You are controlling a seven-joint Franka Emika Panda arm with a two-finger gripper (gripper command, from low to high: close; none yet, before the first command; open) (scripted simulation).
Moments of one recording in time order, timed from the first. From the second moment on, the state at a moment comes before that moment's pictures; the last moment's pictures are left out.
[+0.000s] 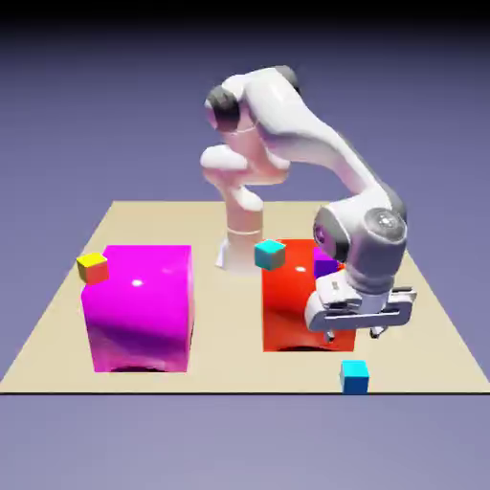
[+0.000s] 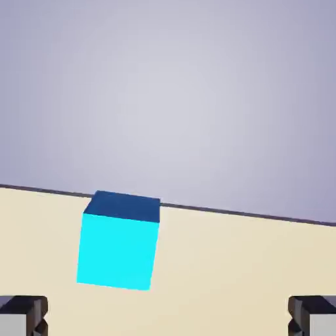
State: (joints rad) arm -0.11 0.67 0.56 -1.64 -0.27 1.89 1.21
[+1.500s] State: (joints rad) arm -0.08 0.49 0.42 -1.67 -0.12 1.37 1.10
